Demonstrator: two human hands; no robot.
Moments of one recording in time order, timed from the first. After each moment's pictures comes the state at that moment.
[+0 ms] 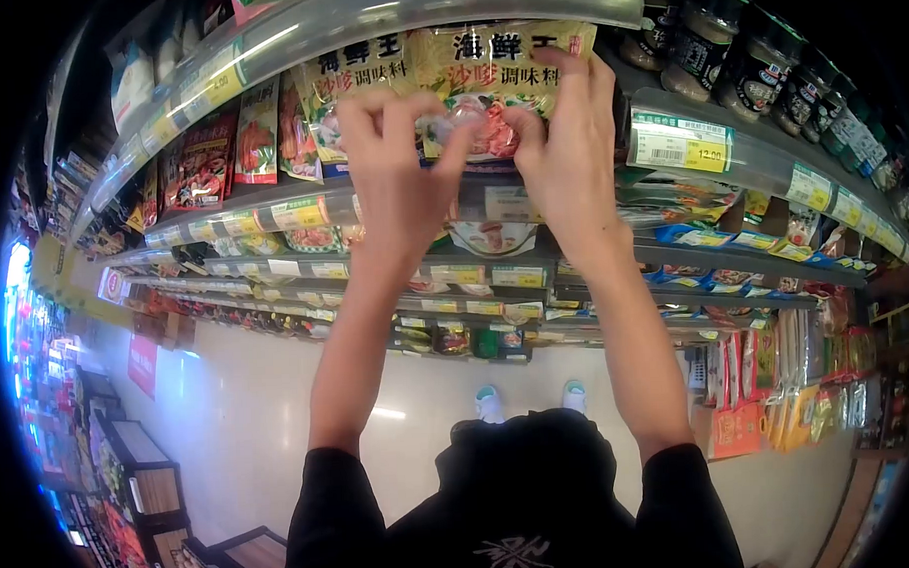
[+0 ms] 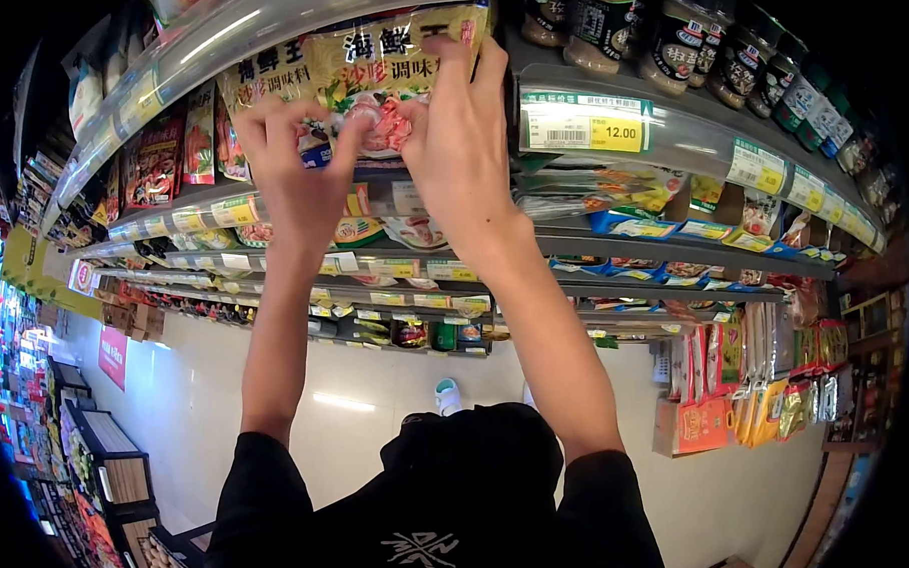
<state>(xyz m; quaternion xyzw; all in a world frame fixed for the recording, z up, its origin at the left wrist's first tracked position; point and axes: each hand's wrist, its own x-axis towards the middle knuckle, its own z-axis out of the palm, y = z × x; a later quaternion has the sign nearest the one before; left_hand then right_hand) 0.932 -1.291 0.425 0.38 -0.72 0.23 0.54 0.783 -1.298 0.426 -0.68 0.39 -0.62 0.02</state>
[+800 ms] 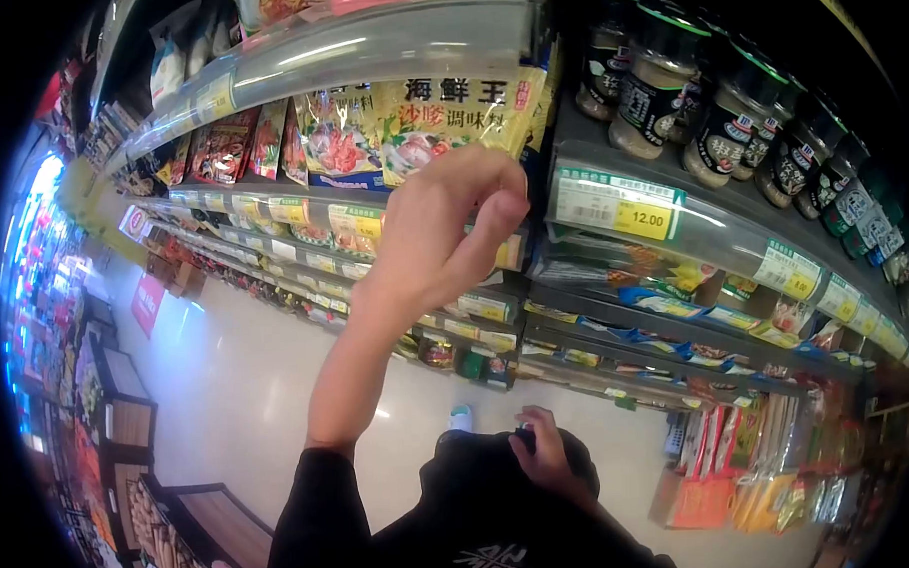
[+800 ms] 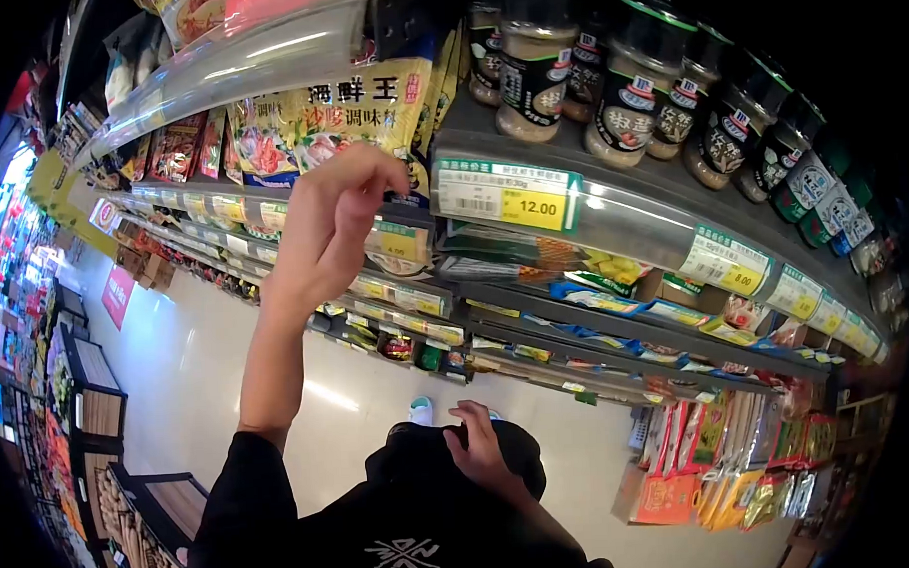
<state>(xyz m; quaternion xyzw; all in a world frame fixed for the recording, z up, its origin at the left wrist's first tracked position) 0.852 -1.266 0.451 0.47 -0.77 -0.06 0.43 0.644 -1.104 0.166 -0.71 0.40 -0.36 0.44</state>
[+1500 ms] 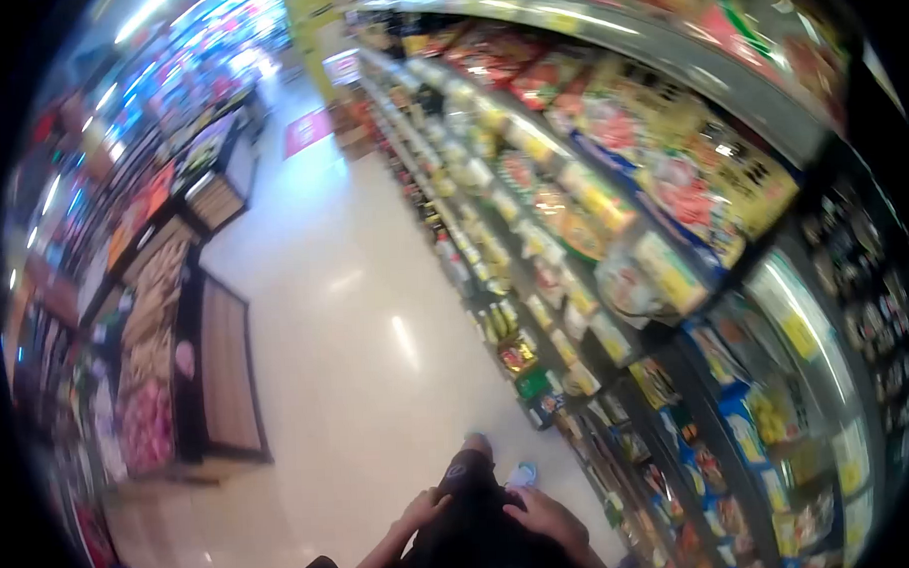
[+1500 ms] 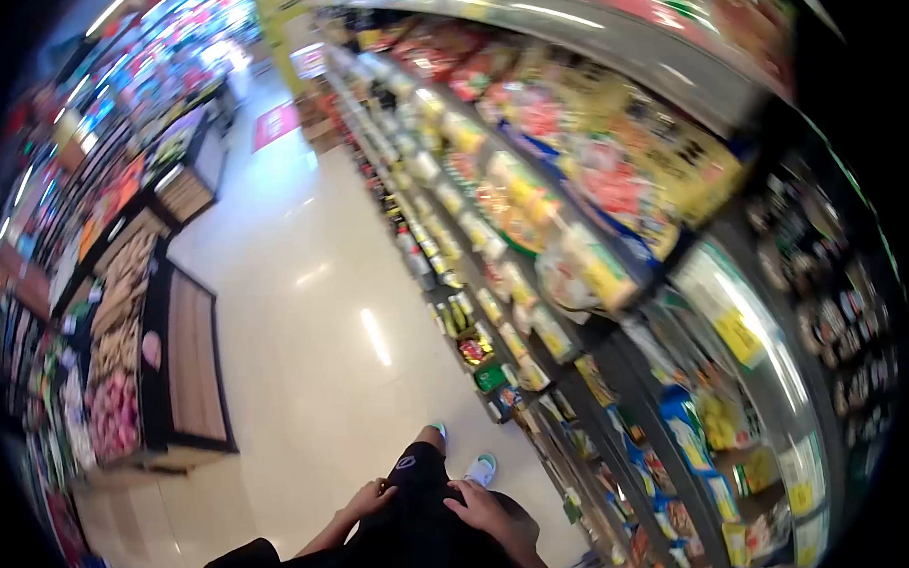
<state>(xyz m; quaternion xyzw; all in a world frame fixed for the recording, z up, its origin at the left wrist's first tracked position) 0.745 -0.862 0.017 0.84 -0.21 -0.44 0.24 0.593 -1.104 0.067 -0.85 0.10 0.11 0.51</state>
